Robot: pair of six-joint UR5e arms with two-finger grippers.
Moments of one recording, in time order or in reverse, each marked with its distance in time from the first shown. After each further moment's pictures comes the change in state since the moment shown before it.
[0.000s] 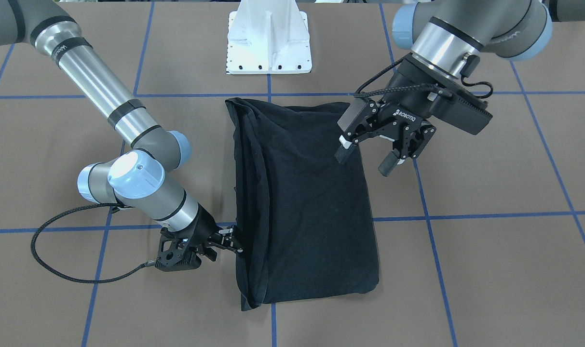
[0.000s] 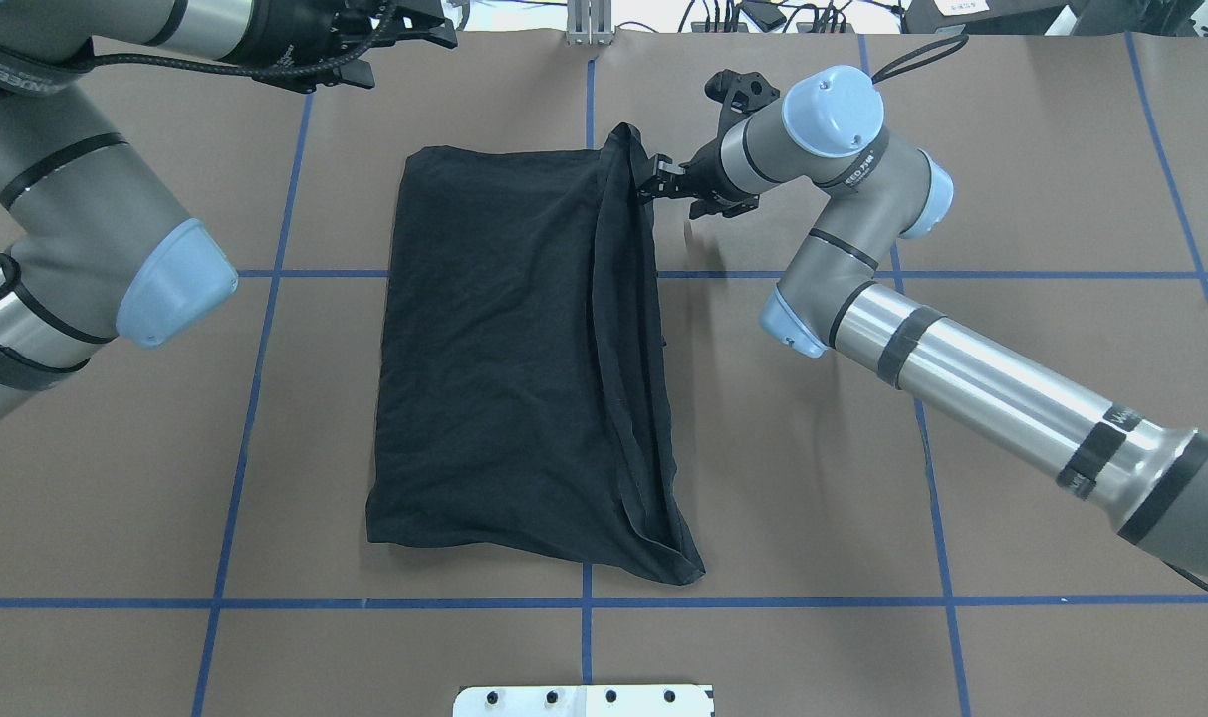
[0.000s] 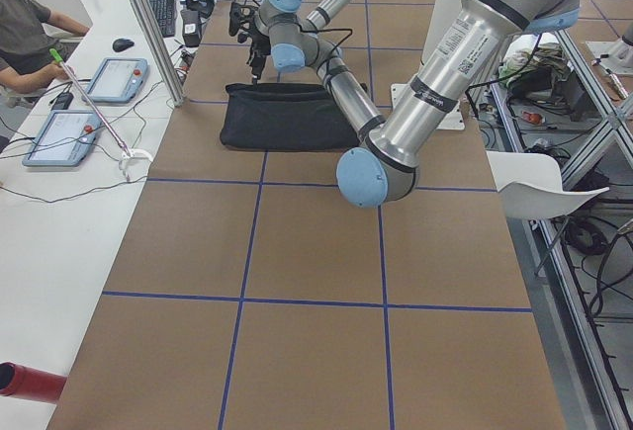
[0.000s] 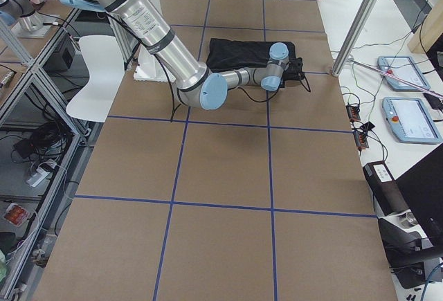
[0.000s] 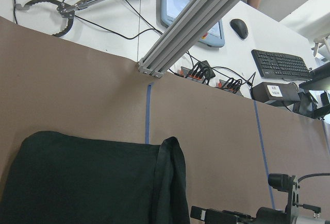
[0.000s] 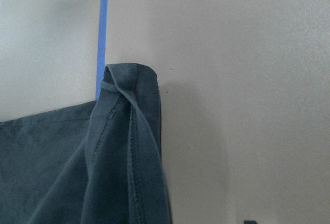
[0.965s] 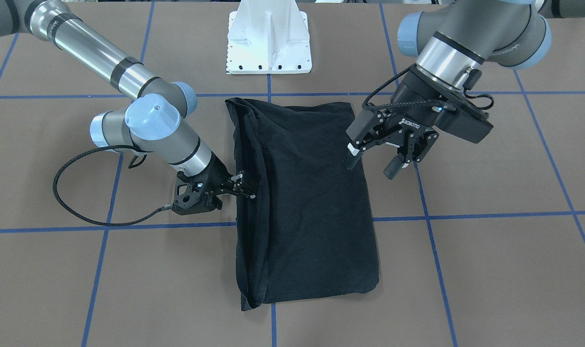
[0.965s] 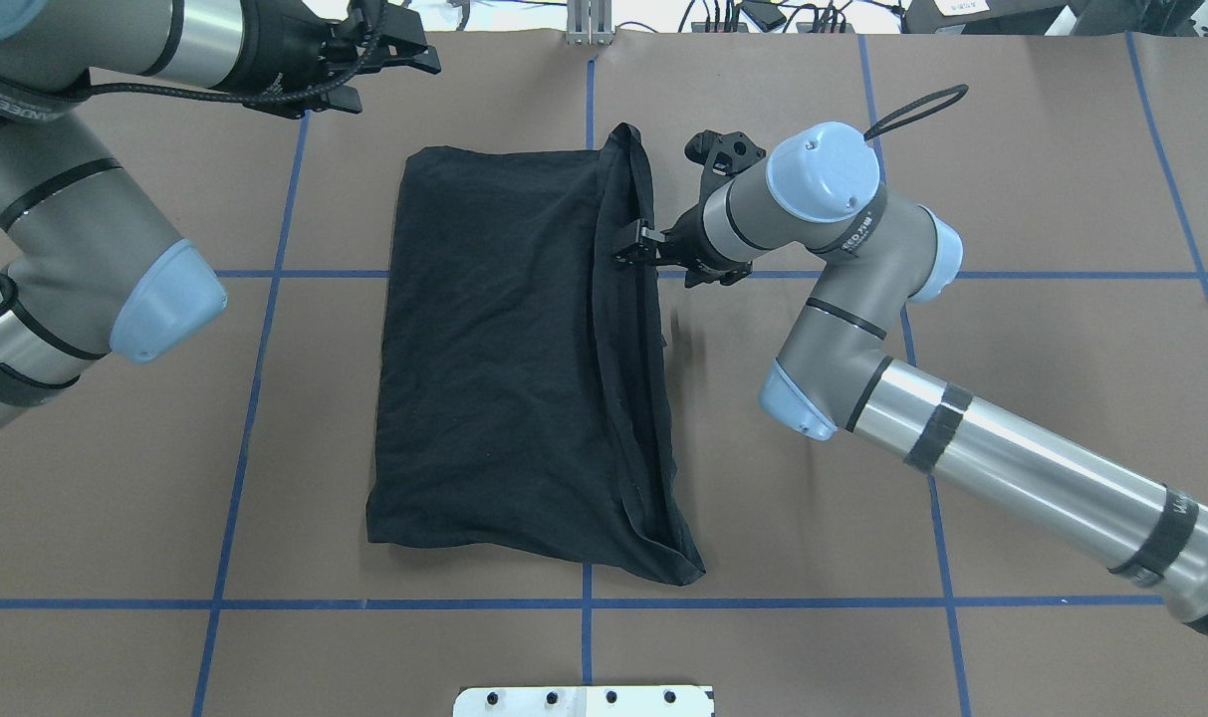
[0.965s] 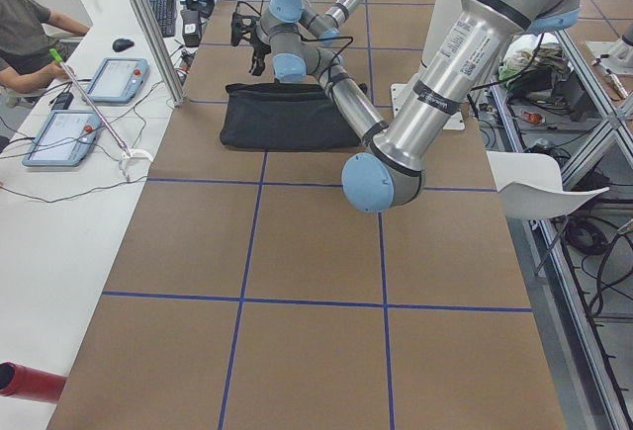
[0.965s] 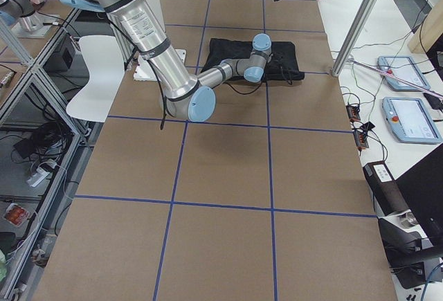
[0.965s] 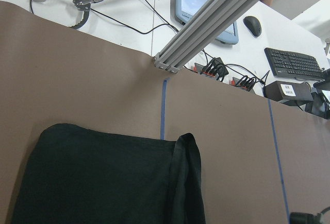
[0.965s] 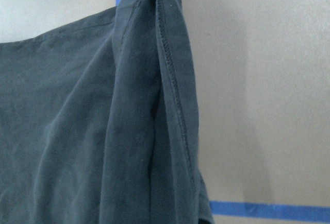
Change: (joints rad) left arm 0.011 0.030 0.004 -0.028 -0.001 -0.013; right arm -0.074 -0.135 0.307 -0.194 -0.010 0.019
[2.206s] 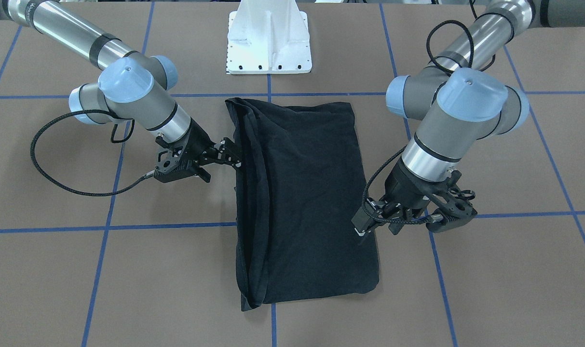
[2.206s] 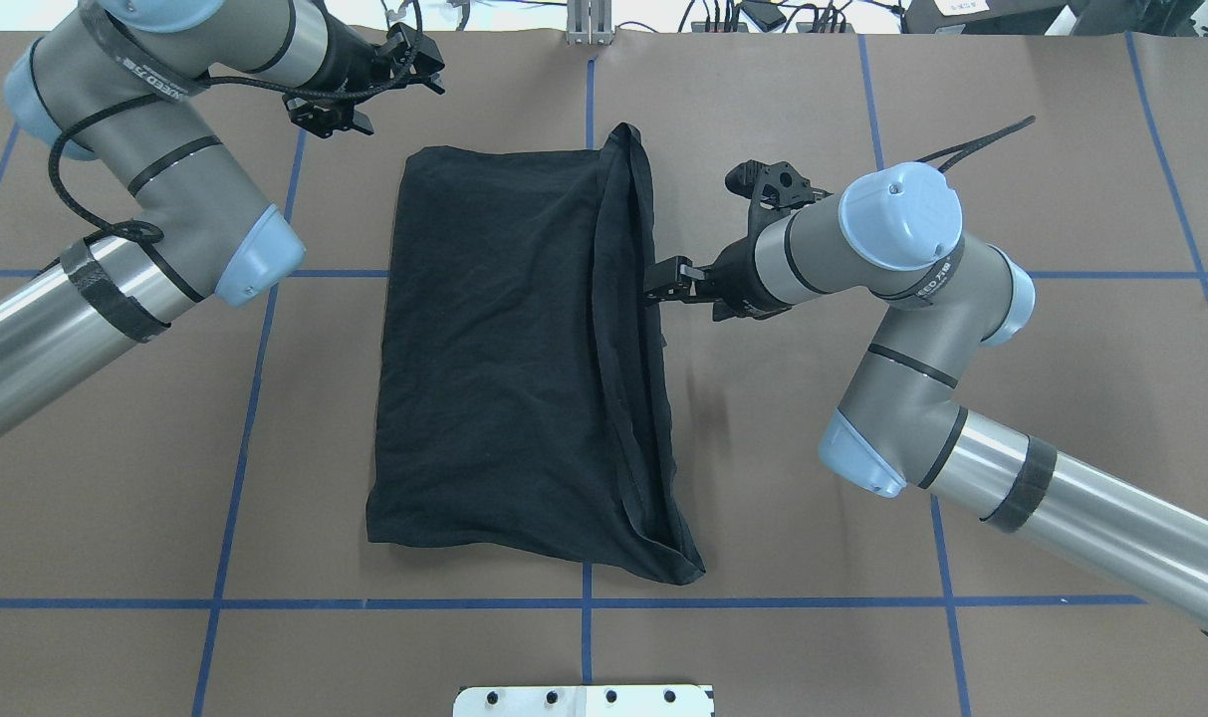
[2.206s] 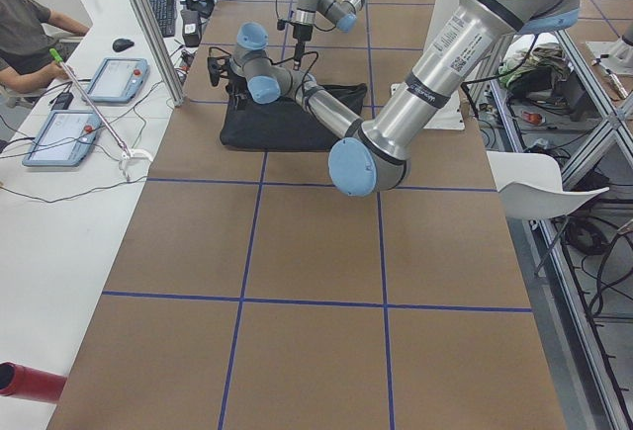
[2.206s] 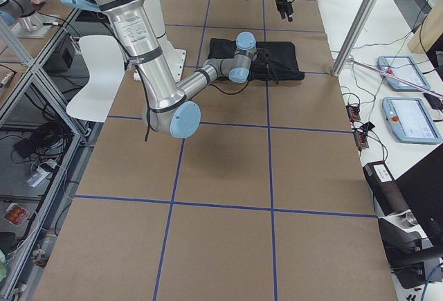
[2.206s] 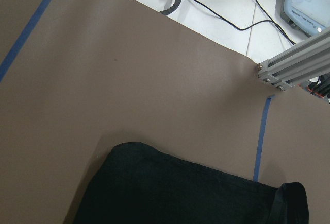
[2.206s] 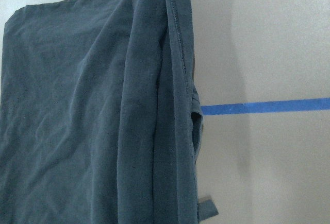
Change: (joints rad) left arm 0.003 -0.099 0.344 -0.016 -0.002 -0.083; right arm -0.043 -0.204 0.355 -0.085 0.002 0.020
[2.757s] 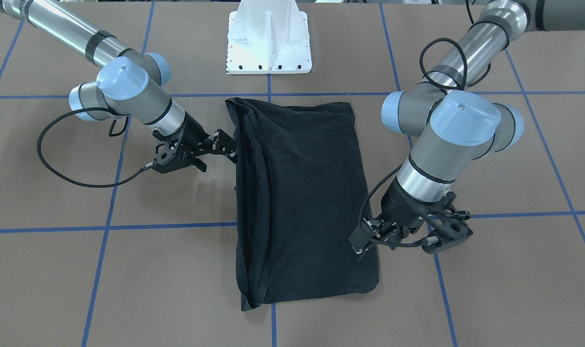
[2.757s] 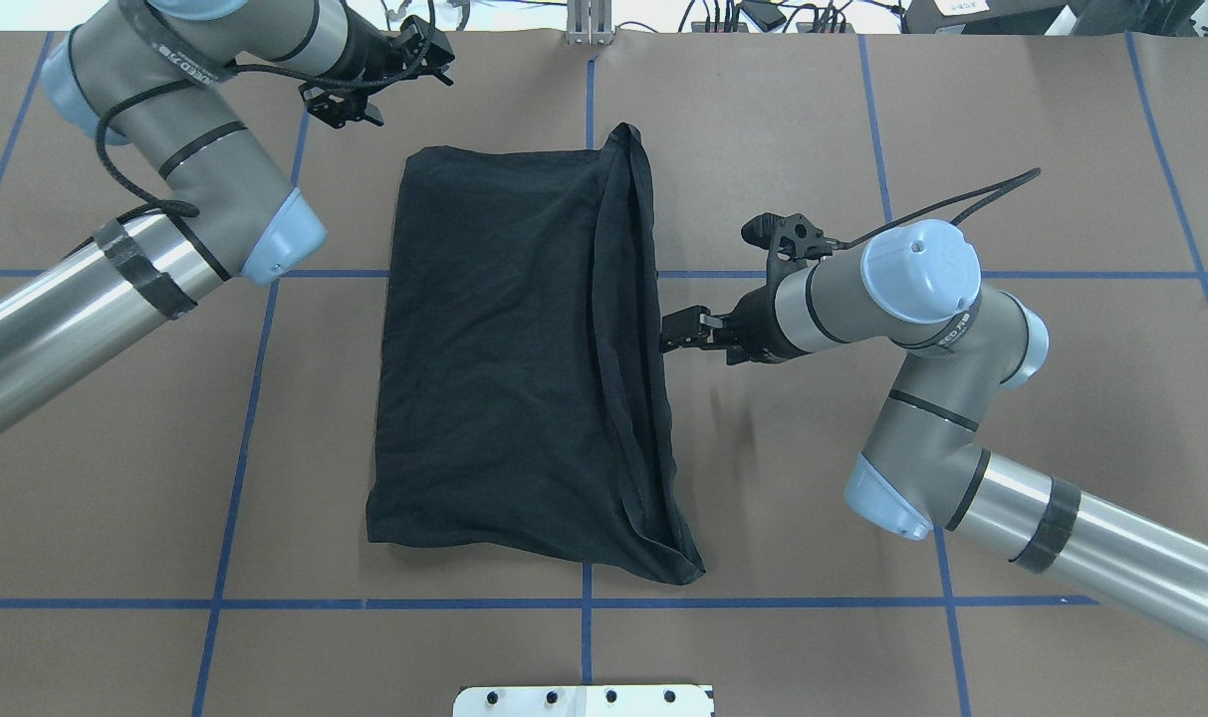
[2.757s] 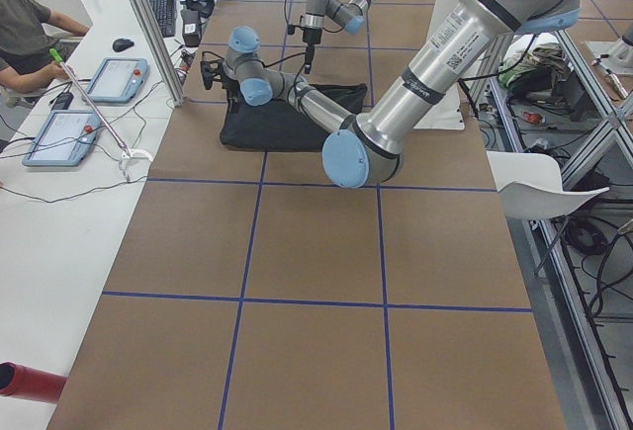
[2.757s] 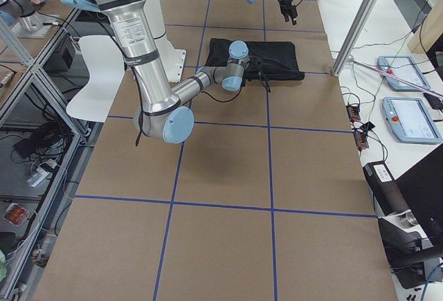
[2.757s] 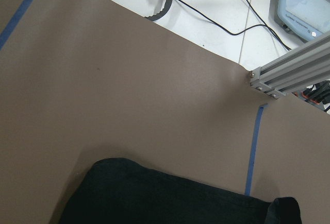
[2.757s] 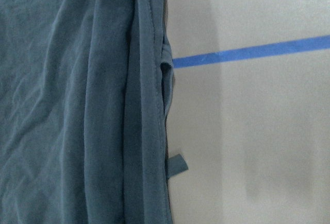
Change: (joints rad) left arm -0.003 -0.035 0.096 -0.020 0.002 -0.009; right arm -0.033 -0.073 0.020 0.063 0.002 0.022
